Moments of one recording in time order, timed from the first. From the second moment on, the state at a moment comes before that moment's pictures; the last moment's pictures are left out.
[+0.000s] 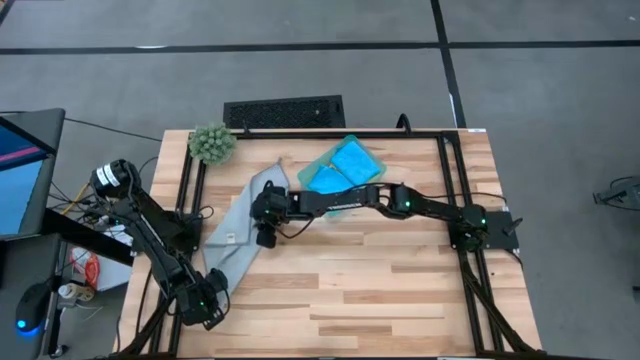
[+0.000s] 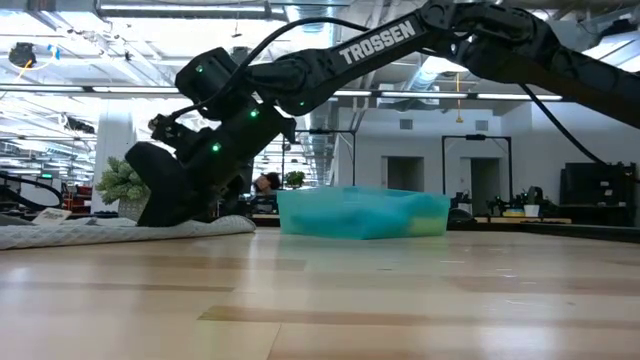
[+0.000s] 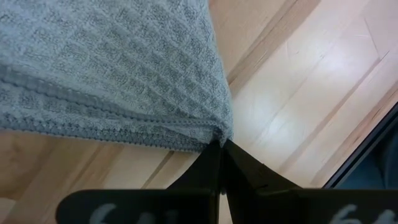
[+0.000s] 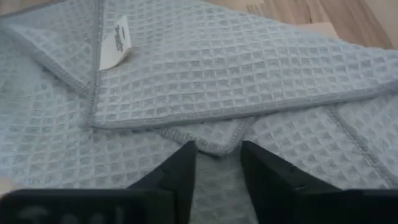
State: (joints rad) left arm -1.05 1.39 0.53 -0.32 0.00 -1.76; right arm -0.03 2.69 2.27 -0.34 -0.03 0.04
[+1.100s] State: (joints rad) left arm -1.04 1.40 0.70 -0.51 -0.08 -1.77; right arm 0.12 2.30 2.35 -0.98 0.18 -0.17
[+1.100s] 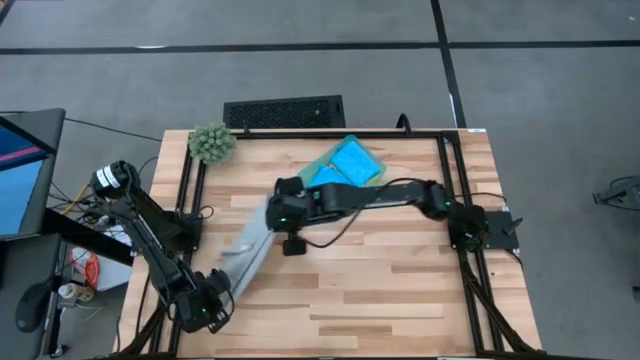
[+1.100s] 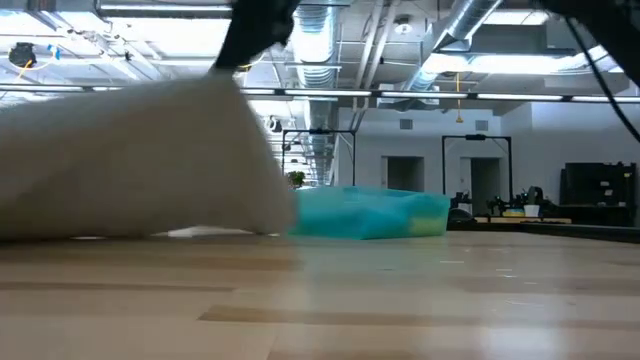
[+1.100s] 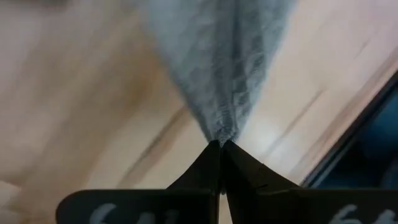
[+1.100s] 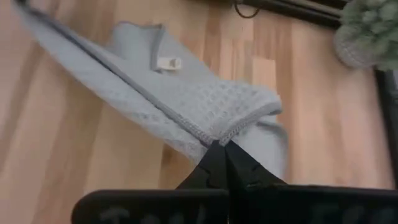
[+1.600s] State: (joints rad) left arm -1.03 1.39 1.16 -1.27 -0.53 -1.81; right arm 0.33 1.94 2.35 -1.24 0.35 -0.01
